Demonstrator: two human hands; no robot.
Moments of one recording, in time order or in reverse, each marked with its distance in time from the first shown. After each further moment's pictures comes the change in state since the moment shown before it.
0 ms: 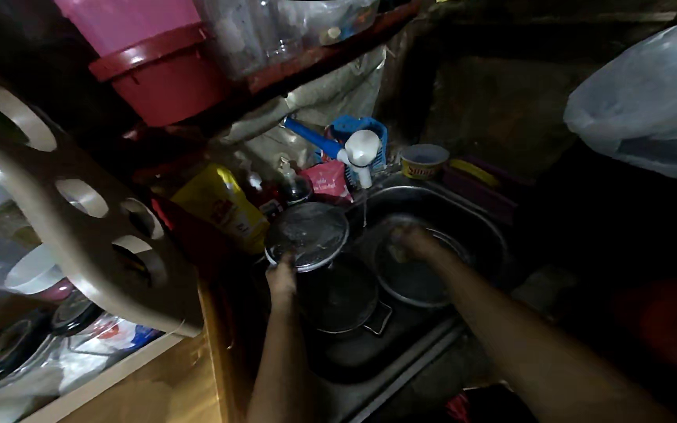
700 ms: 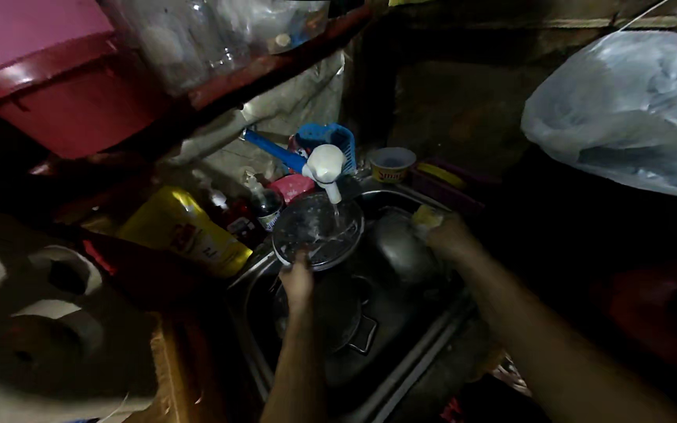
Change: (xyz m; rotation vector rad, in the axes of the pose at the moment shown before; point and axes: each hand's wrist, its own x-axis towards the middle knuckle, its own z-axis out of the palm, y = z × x) left_hand -0.025 0.002 0.076 -0.152 -0.160 -0.002; right_hand -0.054 -0.014 -0.068 0.077 0.367 0.013
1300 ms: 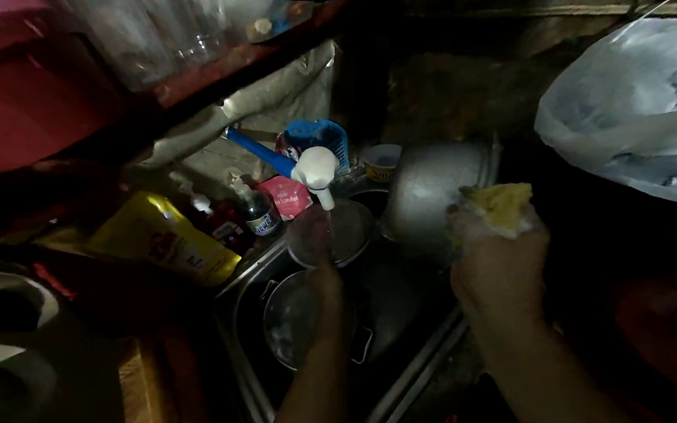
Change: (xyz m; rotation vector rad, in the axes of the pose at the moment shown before) left_hand -0.014 -0.025 0.057 0.060 0.052 -0.152; right_hand -0.078 -0.065 0.004 0.487 0.565 -0.215
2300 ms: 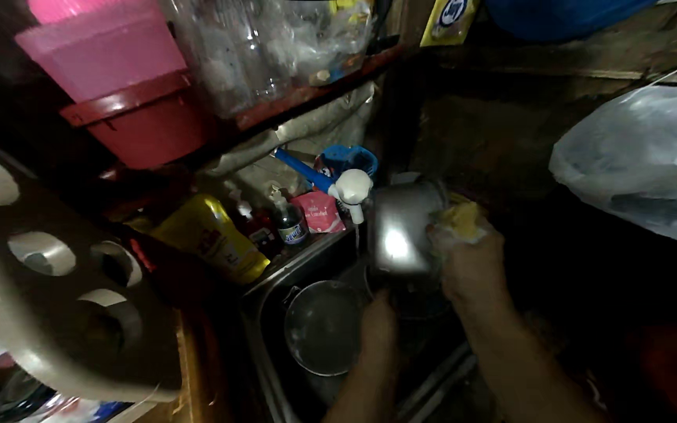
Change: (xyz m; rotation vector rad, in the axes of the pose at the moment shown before) left_hand -0.084 0.004 -0.026 -0.004 -0.333 -0.084; right_hand 0.003 0.005 0.023 -0.017 -0.269 0.038
